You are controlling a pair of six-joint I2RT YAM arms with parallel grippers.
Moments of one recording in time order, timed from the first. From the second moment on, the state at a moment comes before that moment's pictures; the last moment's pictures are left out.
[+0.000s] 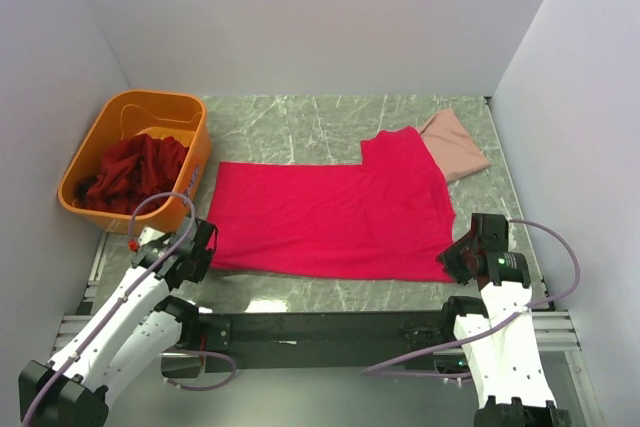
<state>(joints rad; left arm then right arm) -0.39 0.72 0.50 -1.01 -0.41 -1.57 -0.11 0.60 0.54 -1.03 -0.01 0.86</state>
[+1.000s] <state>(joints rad) -0.43 1.48 1.25 -0.62 -0.59 -1.11 0.17 1.32 1.14 -0.55 0.11 0.66</state>
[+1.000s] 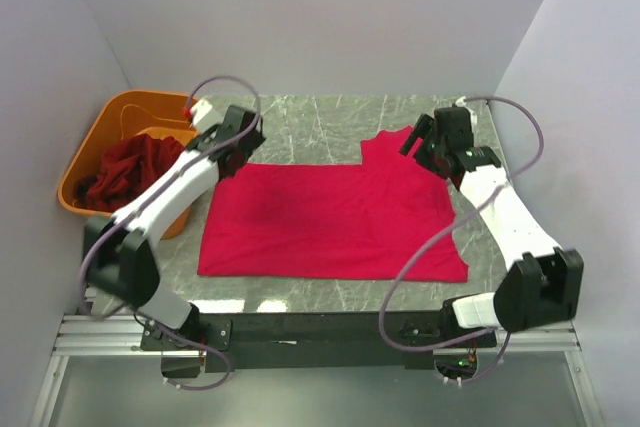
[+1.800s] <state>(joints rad) -0.31 2.17 1.71 -0.71 -0.54 -0.99 0.13 1.59 1.35 -0.52 0.22 0.54</state>
